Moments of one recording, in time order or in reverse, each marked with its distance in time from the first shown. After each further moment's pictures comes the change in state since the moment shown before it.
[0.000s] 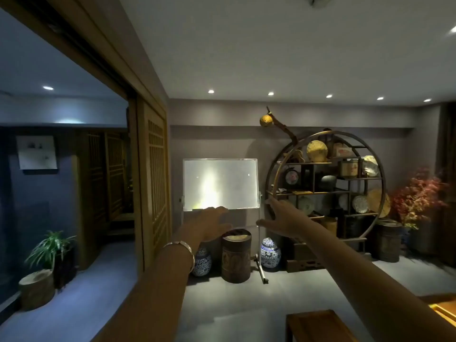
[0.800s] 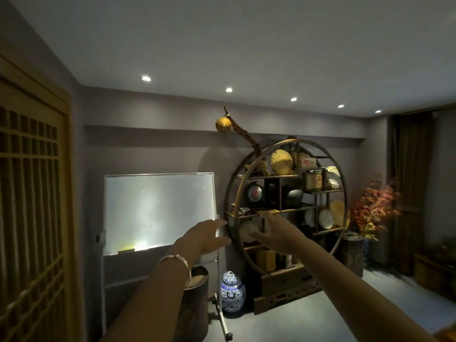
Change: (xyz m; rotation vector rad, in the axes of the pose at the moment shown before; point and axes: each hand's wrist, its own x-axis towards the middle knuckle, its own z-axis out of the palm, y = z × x) left_hand 0.561 -0.052 0.130 -0.107 -0.045 0.188; right_hand 0.379 0.271 0.106 -0.015 0.078 0.233
